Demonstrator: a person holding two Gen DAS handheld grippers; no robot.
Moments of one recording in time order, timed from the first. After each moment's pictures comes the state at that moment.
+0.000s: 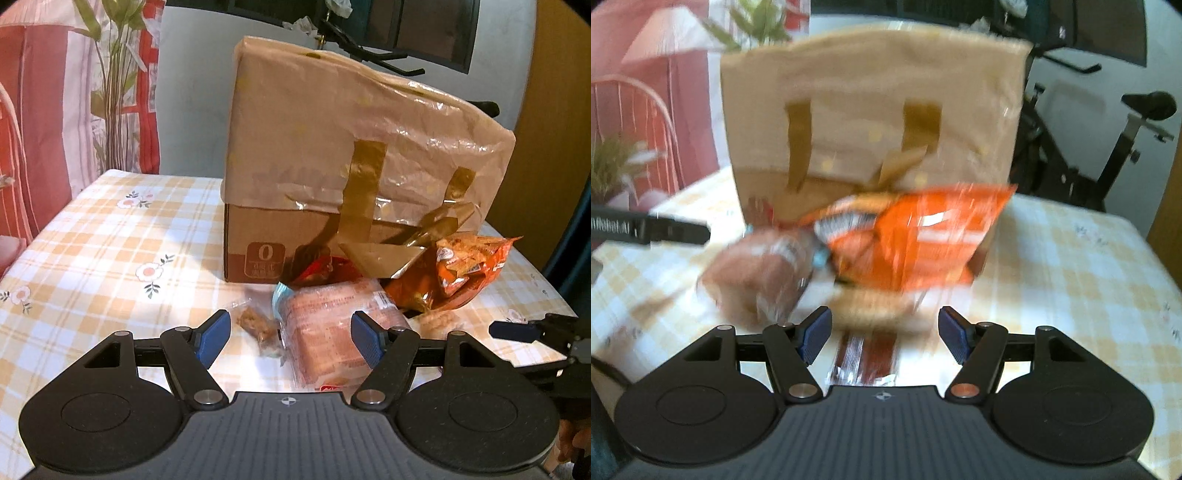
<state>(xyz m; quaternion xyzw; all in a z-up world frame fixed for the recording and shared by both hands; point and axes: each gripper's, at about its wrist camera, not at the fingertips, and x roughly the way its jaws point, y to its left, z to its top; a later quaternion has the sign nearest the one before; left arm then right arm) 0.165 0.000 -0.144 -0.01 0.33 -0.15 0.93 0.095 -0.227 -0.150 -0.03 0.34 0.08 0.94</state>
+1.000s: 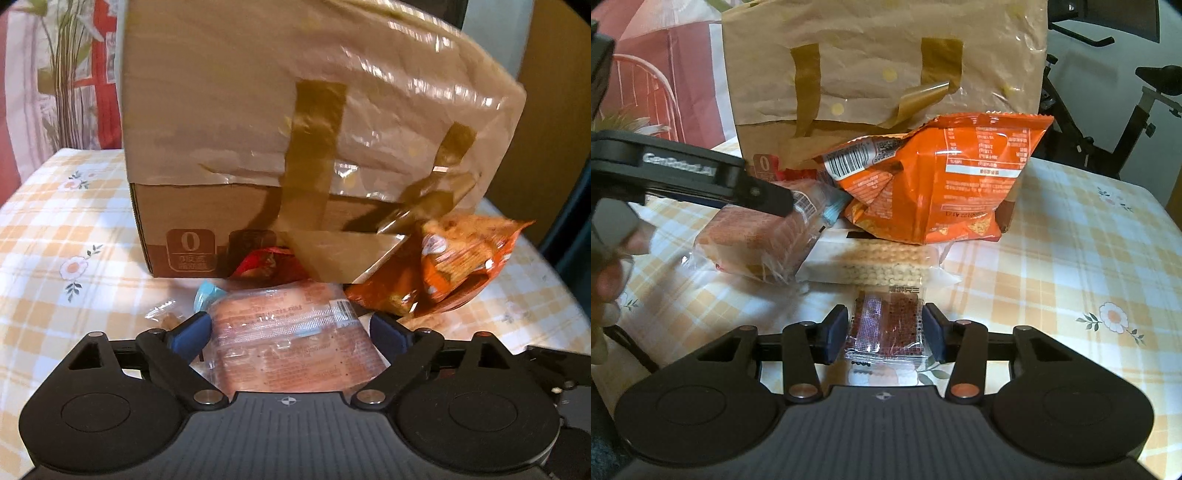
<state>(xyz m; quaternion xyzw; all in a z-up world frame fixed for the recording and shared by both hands) 0.215 -0.062 -0.172 0.01 0.38 -0.17 0.91 0.106 -0.222 -0.171 -0.01 0.37 0.09 0.92</state>
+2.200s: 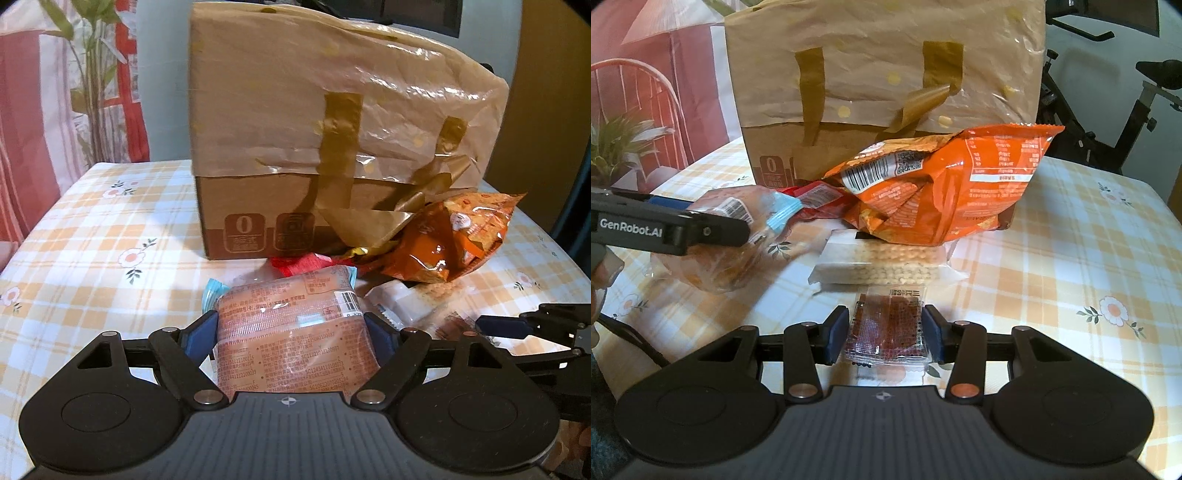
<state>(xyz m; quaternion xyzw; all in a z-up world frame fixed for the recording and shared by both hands) 0.161 -0.022 -0.159 0.03 0.35 -0.15 0.92 0.100 -0.219 -0.164 0.00 0.37 0.10 0.92</state>
